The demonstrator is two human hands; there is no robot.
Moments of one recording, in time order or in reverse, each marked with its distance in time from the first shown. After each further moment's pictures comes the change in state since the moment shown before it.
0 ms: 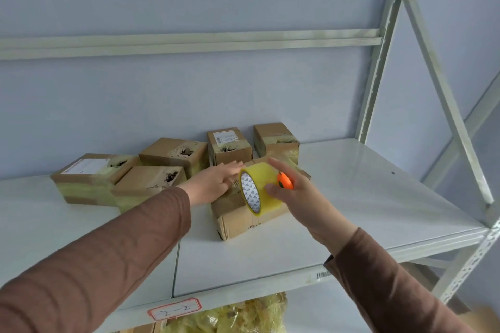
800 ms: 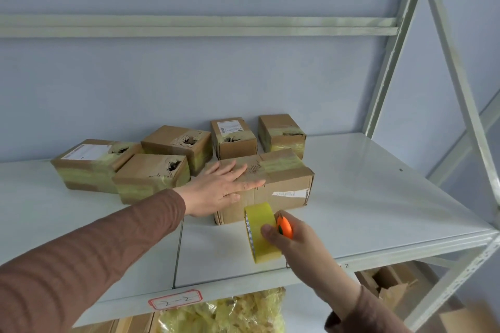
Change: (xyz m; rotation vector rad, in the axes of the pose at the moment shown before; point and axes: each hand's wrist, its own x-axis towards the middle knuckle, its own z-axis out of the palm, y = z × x) left_hand -0.015 -0.021 0.022 0.374 -0.091 0.127; right_hand -0.059 0.032 0.031 -0.140 -0.054 0.137
